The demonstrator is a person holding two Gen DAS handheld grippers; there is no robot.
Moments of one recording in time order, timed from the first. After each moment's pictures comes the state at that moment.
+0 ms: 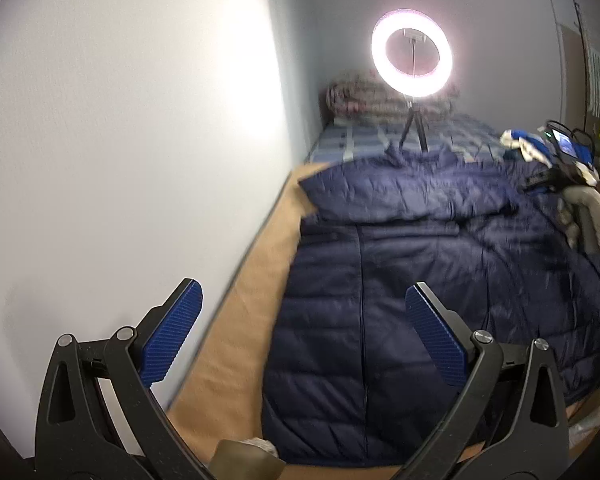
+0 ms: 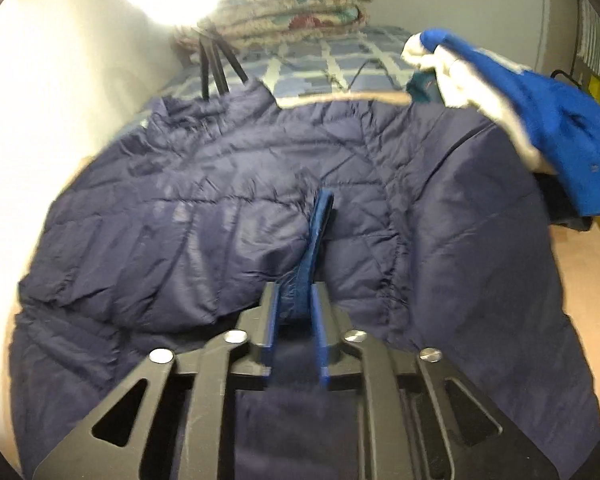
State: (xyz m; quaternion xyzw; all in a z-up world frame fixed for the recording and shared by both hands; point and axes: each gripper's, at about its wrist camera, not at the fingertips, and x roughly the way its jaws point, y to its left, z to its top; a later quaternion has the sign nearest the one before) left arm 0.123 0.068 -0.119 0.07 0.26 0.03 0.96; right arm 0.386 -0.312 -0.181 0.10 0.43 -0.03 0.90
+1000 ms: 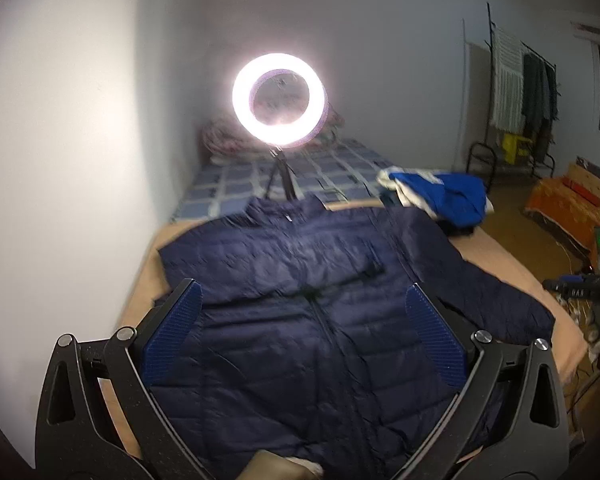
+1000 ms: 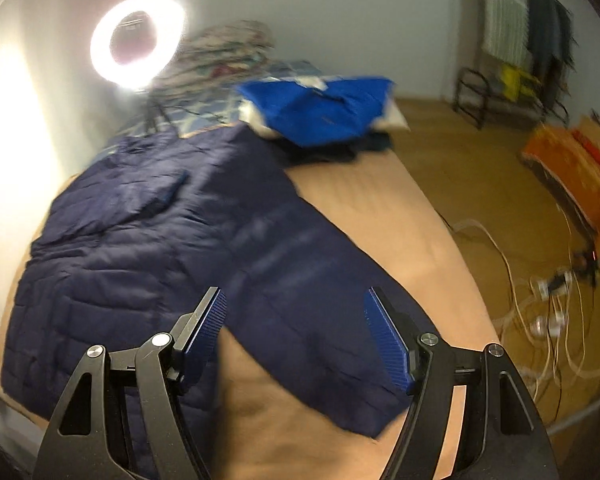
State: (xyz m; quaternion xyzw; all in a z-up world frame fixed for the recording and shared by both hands) left arm 0.169 -0.073 -0.037 0.06 0.26 -0.18 0.95; right arm 0.098 -0.439 -0.116 0.12 0.39 -0.15 0.90
